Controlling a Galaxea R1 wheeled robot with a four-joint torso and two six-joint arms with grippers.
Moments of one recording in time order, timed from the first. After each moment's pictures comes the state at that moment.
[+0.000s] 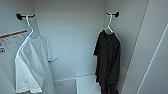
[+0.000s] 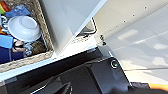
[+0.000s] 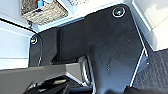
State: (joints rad) left arm 1.12 2.86 -2.35 0.15 0.18 -0.15; right arm -1.57 3.02 -2.68 -0.26 0.15 0.23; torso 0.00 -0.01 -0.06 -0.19
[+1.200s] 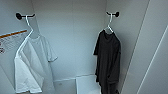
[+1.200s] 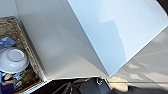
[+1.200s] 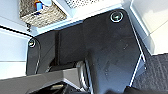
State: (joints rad) left arm 0.86 2.71 -2.01 0.15 0.41 -0.24; right arm -1.55 3.02 -2.70 -0.26 0.15 0.23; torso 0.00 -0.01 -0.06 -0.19
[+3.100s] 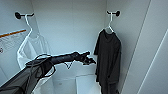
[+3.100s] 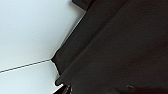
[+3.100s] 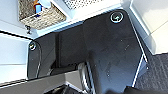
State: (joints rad) left arm 0.11 2.90 -1.92 0.13 0.59 -0.77; right arm -1.54 3.03 -2.70 -0.23 0.15 0.24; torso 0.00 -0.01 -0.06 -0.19
